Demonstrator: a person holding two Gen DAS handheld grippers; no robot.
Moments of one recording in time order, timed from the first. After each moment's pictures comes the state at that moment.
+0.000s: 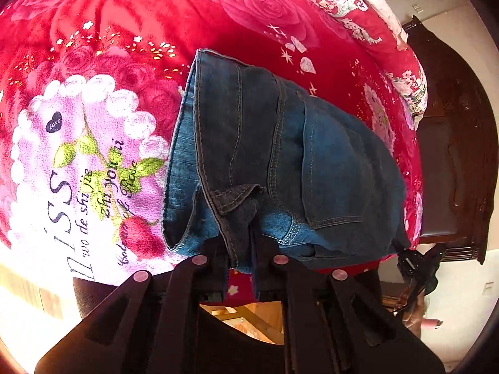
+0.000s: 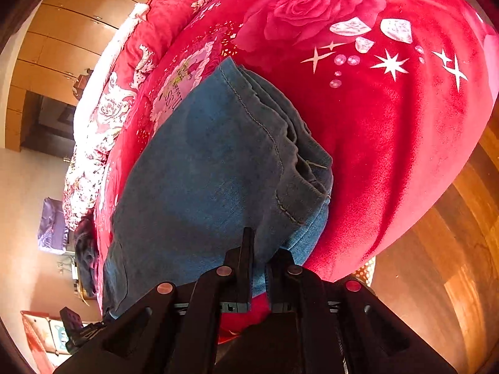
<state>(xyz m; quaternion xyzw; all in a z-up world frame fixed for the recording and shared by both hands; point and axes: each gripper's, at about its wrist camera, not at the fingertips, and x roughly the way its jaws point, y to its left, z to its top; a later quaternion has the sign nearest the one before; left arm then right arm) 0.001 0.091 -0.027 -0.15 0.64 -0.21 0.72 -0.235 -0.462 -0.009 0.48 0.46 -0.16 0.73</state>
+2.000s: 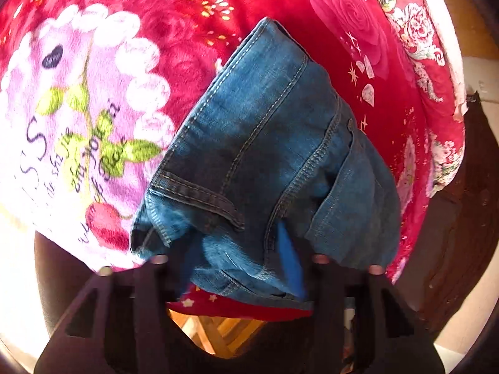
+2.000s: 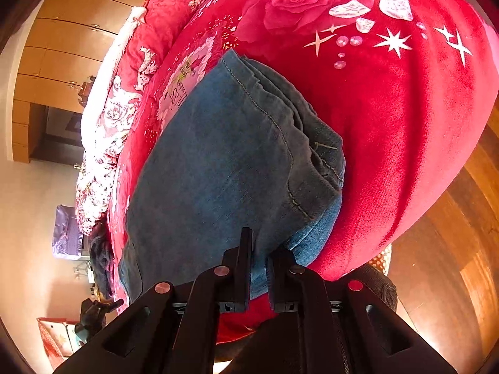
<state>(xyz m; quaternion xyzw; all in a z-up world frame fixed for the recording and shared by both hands) 0.030 0.068 -0.056 -0.24 0.71 -0.07 0.66 -0.240 -0.457 -0.017 0.51 0.45 -0.14 0.72</state>
